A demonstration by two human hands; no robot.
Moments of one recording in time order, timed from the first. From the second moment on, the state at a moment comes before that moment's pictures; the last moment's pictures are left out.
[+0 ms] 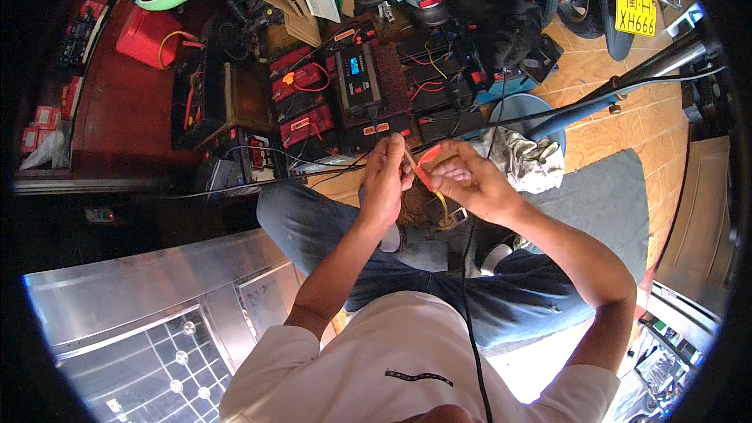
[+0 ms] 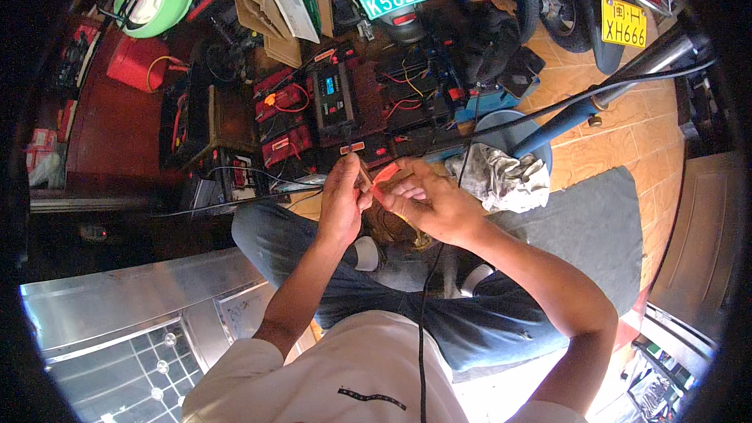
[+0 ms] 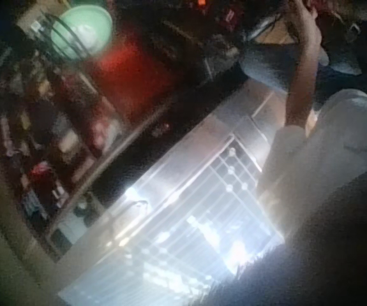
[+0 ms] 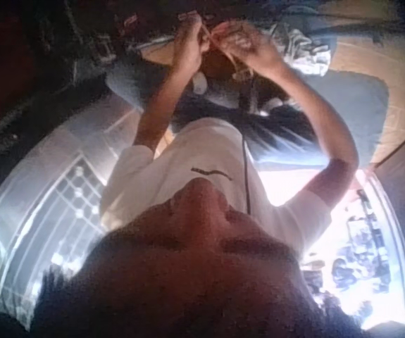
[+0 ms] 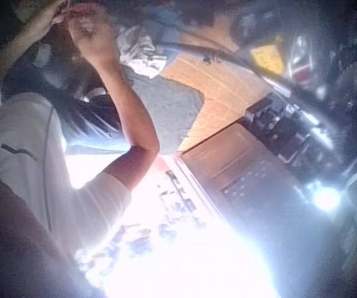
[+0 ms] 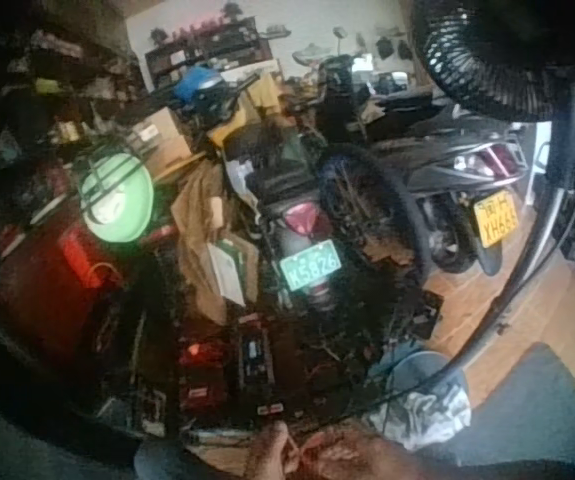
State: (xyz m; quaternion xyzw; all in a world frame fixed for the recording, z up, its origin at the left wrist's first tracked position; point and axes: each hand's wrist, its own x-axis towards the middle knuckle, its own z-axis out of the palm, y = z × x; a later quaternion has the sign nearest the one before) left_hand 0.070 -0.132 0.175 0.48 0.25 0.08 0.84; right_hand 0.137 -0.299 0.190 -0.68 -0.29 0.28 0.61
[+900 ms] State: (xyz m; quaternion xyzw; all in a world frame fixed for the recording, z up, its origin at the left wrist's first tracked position) left_hand 0.027 -0.107 0.214 0.79 -0.05 -0.10 0.60; right_hand 0.119 -0.291 0.186 -0.62 -0.35 0.54 0.44
